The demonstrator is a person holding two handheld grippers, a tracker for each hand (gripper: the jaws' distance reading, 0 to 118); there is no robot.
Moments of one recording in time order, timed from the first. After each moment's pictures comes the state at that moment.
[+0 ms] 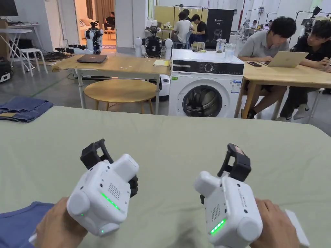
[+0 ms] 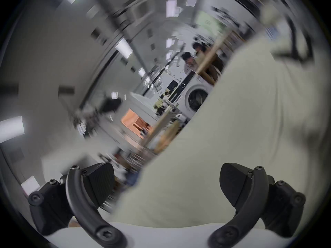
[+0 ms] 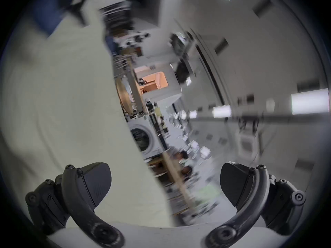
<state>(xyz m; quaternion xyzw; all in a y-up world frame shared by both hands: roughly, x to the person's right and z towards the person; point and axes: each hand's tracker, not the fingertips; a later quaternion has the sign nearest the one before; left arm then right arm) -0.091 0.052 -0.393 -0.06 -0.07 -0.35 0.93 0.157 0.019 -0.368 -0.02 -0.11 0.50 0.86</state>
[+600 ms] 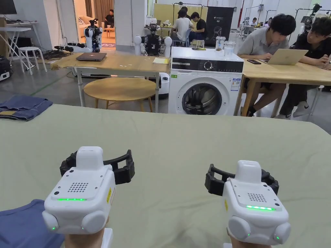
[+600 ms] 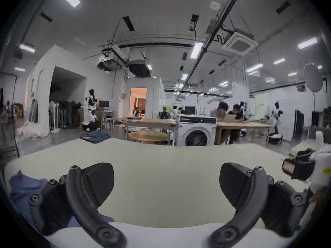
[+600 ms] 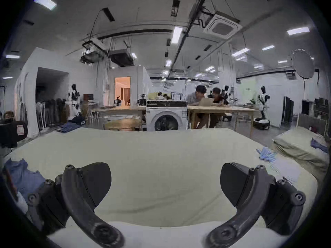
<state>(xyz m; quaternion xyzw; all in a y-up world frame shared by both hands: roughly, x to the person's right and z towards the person) -0.123 0.051 -0.383 -0.03 -0.05 0.02 1.00 0.201 0.034 -0.350 -0.08 -0.12 -0.01 0.99</state>
